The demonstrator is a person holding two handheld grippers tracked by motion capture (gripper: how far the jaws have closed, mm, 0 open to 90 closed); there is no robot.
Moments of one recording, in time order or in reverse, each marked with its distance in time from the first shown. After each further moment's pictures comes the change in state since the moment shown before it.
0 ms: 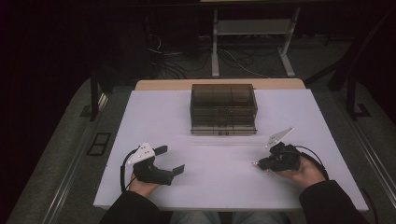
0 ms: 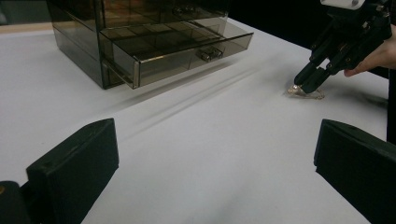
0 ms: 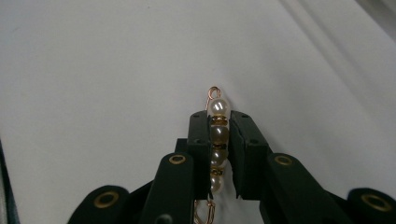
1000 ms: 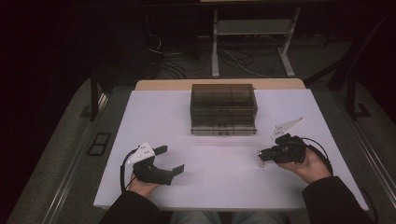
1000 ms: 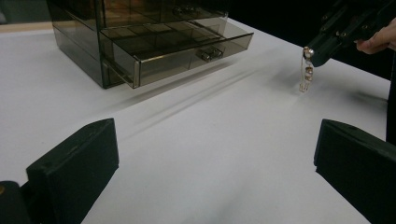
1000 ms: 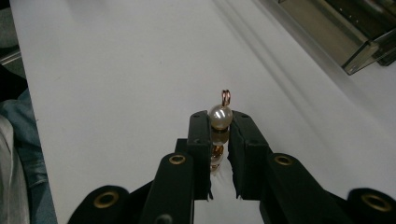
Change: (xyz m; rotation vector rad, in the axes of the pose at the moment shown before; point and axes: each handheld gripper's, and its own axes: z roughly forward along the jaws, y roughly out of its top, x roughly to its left) left arm 0.000 0.000 0.000 0.001 -0.003 -0.005; right arm -0.001 0.017 -0.033 -0.101 0.011 -0.006
